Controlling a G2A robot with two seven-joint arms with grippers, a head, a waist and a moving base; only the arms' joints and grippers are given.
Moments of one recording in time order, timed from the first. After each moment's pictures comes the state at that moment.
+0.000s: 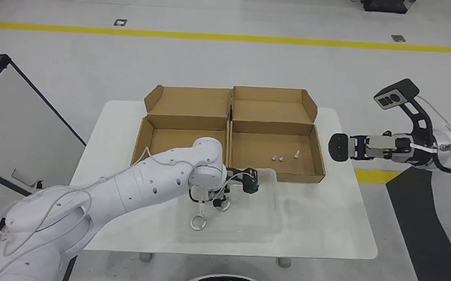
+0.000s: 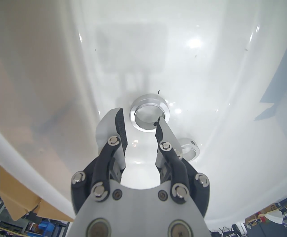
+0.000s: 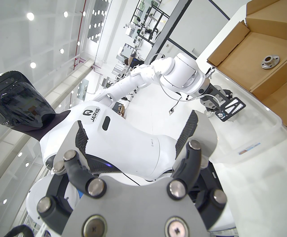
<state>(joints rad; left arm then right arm) 0.60 -1.21 -0.19 -1.44 0.62 -0.50 -1.30 -1.27 -0.81 1.63 -1.68 0.80 -0.07 1.54</state>
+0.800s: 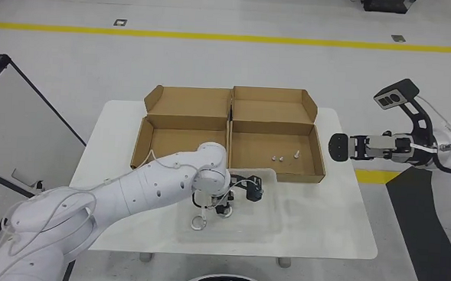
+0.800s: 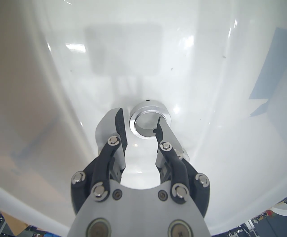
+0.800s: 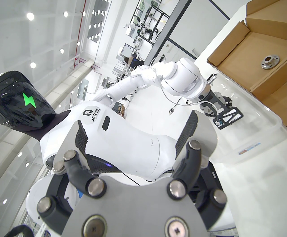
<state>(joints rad) 0.60 -1.22 -0.17 -1.44 0.60 -0.53 -1.29 -1.27 -0.81 1.63 -1.68 0.80 -0.07 1.54</state>
